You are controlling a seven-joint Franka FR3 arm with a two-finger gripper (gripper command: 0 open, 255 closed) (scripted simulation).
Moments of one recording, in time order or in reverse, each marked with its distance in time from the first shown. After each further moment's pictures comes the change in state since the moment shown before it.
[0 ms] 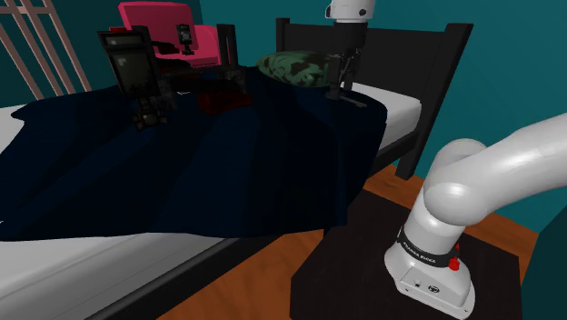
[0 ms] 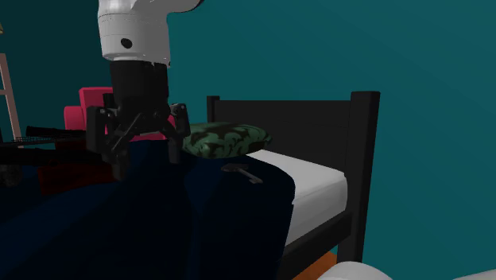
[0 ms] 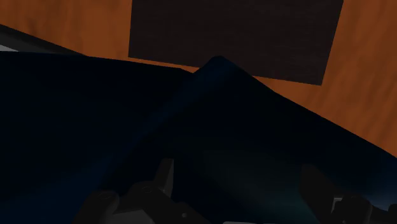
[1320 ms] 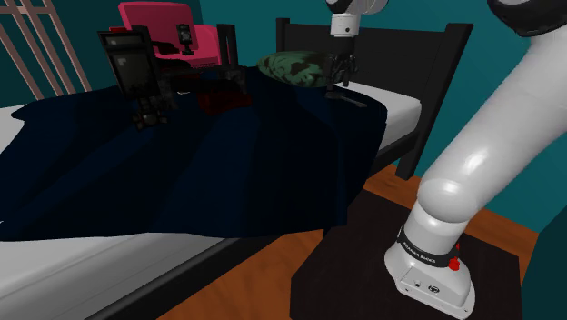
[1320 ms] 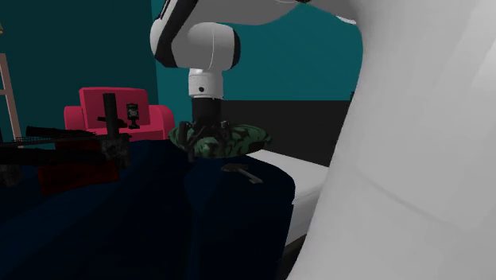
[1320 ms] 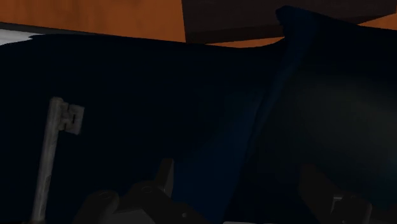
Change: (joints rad) arm -0.124 0.547 -0.318 0.344 -0.005 0.143 -0.193
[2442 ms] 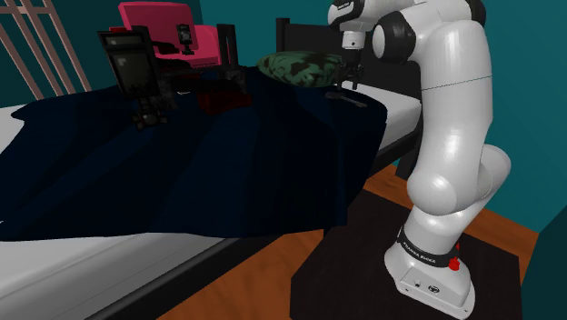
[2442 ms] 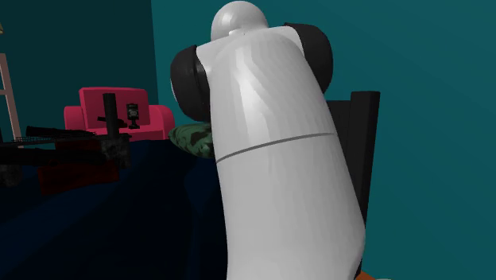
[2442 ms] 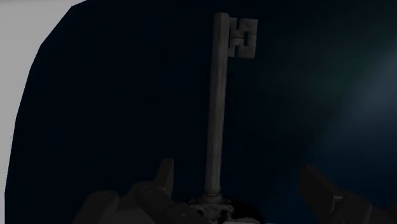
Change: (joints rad) arm -0.253 0.666 -0.162 0.640 0.287 -0.130 -0.199
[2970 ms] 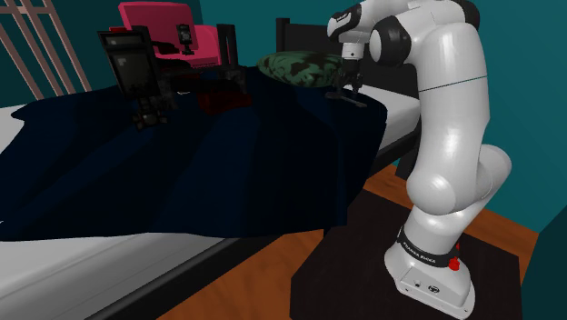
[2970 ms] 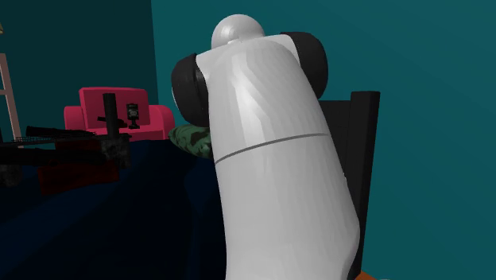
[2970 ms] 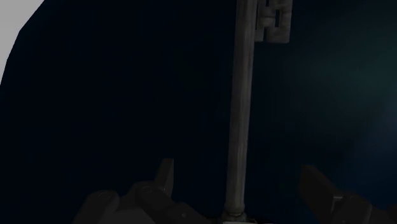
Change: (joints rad) arm -0.010 0.036 0.003 -0.050 0.017 0.076 -0.015
